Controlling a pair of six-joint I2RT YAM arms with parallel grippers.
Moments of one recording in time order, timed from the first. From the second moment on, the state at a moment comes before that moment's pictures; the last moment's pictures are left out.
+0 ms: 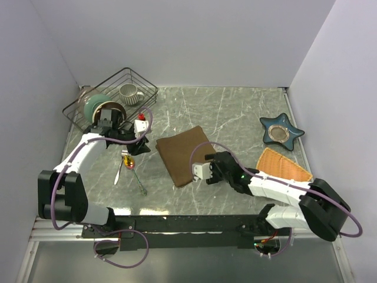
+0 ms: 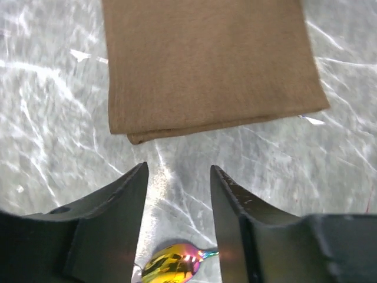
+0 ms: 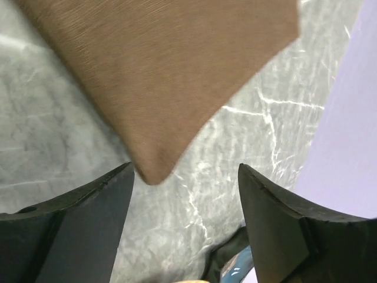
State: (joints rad) left arm -0.11 1.40 1.00 -0.62 0.88 0.96; right arm 0.80 1.21 0.45 0.02 0.20 -1.08
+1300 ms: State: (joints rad) left arm -0.16 1.37 0.62 0.13 0.38 -0.96; right arm 1.10 1.64 1.05 -0.37 0.04 -0.16
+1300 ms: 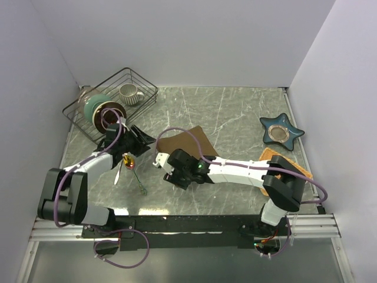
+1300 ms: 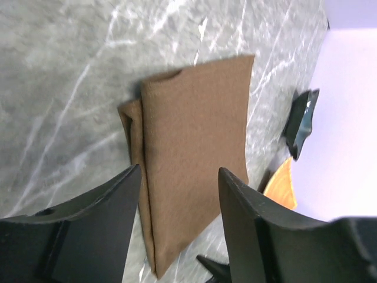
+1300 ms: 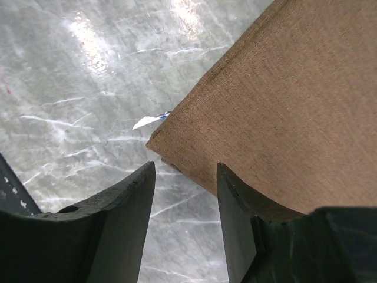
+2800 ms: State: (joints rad) left arm -0.16 1.60 0.66 0.29 0.37 -1.08; right arm 1.16 1.76 1.10 -0.36 0.21 -0.14
